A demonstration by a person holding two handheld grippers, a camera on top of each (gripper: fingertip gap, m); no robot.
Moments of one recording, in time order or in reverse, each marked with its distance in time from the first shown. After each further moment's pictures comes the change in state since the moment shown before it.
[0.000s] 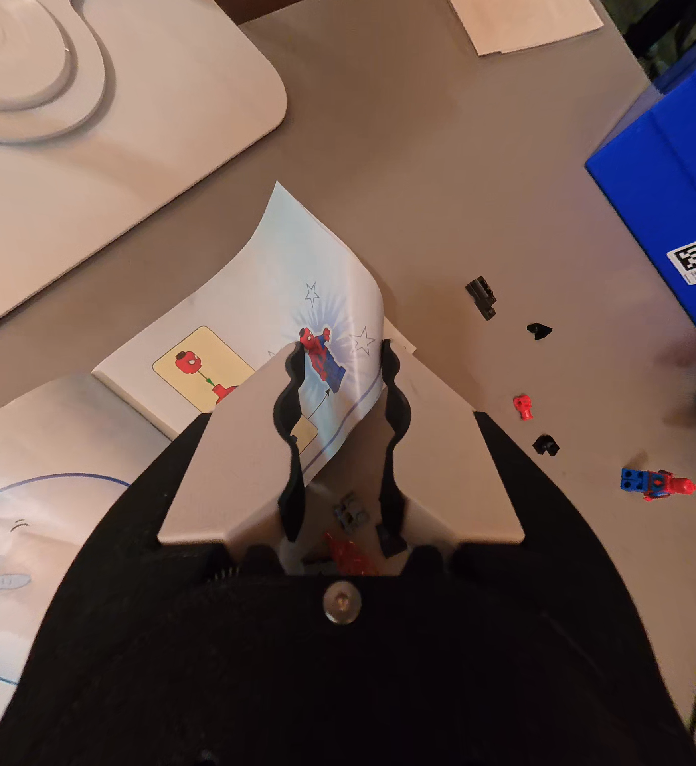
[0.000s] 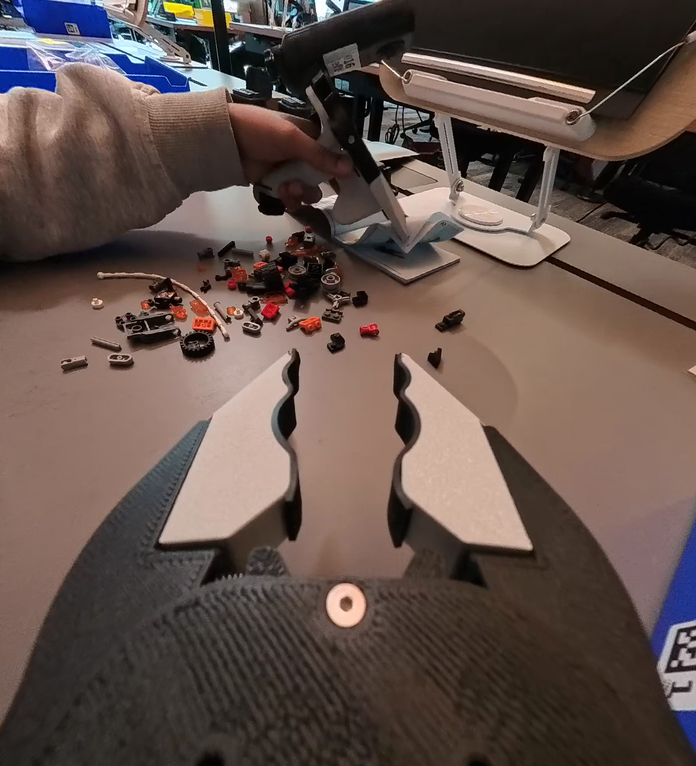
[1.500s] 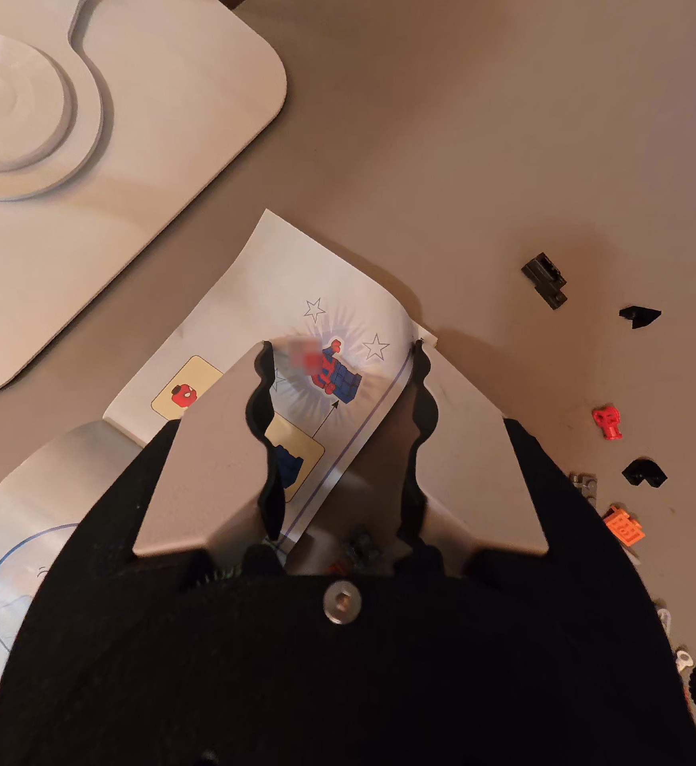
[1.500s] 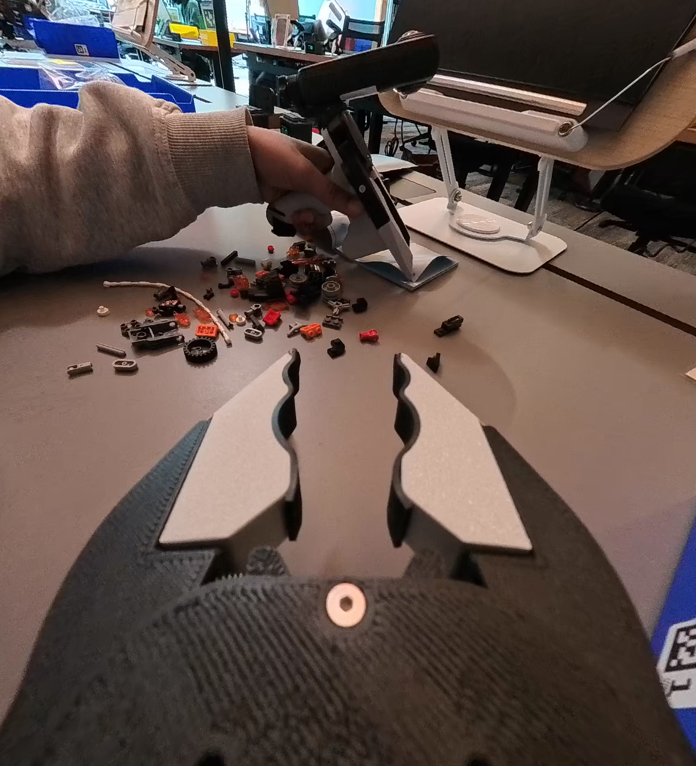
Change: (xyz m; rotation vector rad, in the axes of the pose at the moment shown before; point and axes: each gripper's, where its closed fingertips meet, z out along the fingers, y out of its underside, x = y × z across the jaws) left arm -0.006 0.003 0.023 -0.069 -0.216 0.174; right arm 0.000 -0.003 -0.005 0.026 -0.002 0.007
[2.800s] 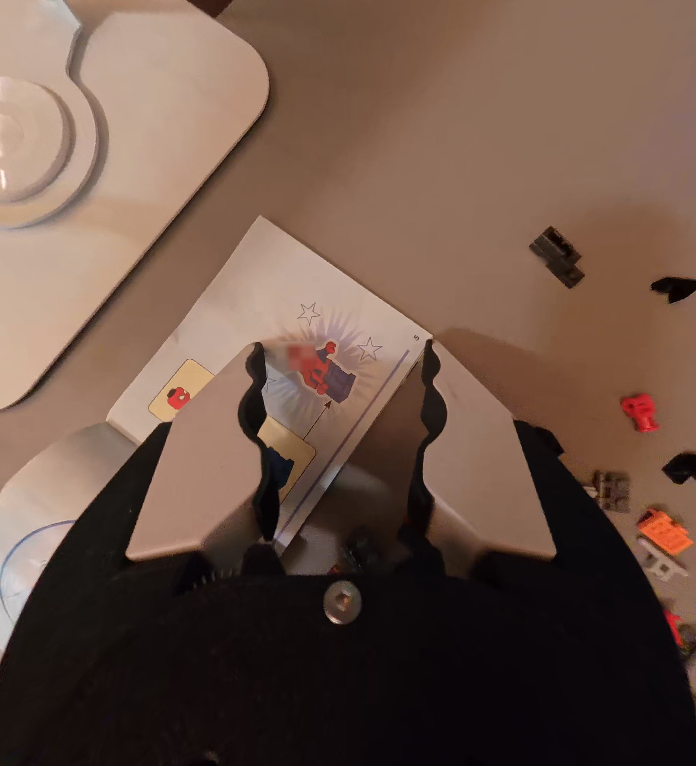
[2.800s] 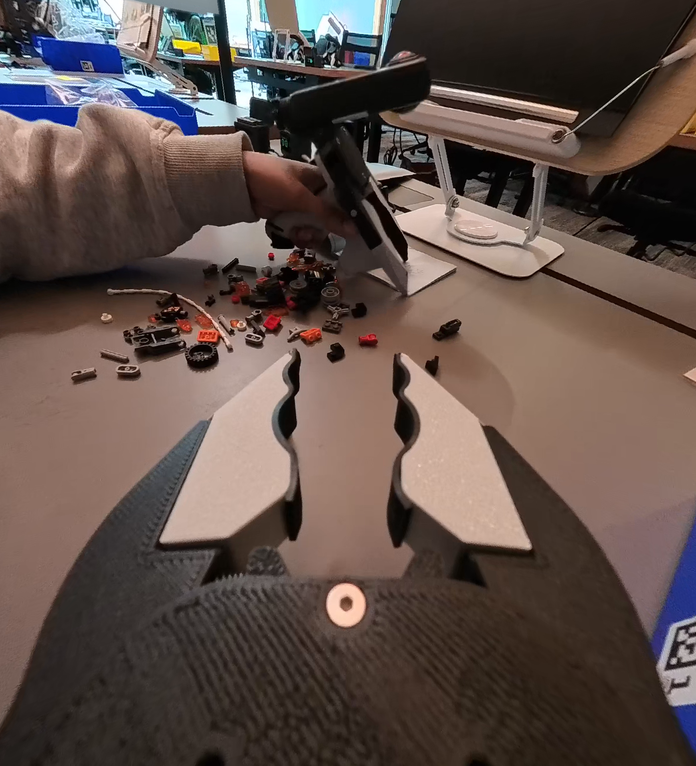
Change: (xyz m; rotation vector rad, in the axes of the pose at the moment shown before) left arm 0.004 0.004 0.004 0.000 -0.075 0.103; right arm 0.002 -0.003 0.000 0.019 0.000 0.010
